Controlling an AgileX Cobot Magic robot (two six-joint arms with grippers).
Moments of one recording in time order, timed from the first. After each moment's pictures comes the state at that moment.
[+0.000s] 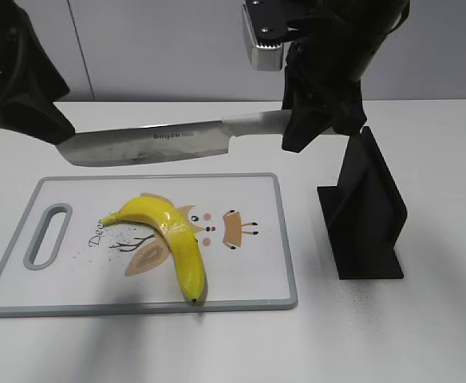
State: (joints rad) left arm -0.36 1.44 -1.28 -0.36 1.10 1.14; right arm 0.46 1.90 -1.66 0.31 1.21 -1.25
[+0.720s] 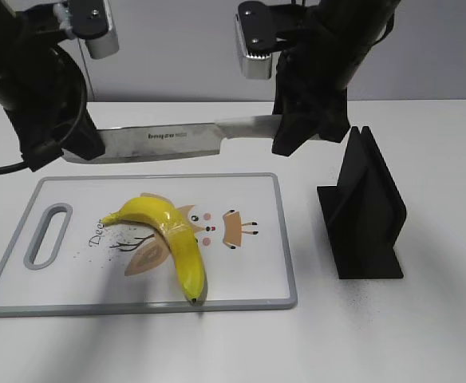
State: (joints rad) left arm -0.37 1.62 -1.28 -0.35 1.01 1.17; right arm 0.46 1.95 -1.66 0.32 1.17 -1.25
